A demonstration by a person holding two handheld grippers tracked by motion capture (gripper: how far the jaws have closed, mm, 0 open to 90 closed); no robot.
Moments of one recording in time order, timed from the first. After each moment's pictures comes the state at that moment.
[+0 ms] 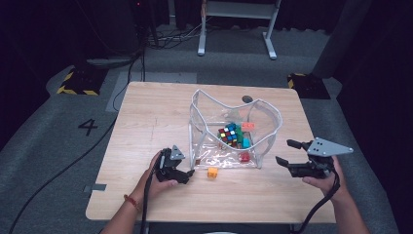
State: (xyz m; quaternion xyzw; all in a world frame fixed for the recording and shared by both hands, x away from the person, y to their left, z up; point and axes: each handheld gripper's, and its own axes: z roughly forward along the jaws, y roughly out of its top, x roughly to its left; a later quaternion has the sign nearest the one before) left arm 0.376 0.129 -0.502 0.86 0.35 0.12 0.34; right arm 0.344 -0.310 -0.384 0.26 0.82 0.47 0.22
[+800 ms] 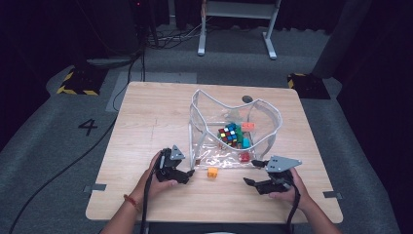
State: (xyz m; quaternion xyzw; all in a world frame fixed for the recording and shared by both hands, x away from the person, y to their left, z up) left arm 0.376 0.129 -0.502 0.86 0.35 0.12 0.34; right arm 0.342 -0.232 -0.461 0.21 0.87 0.44 0.14
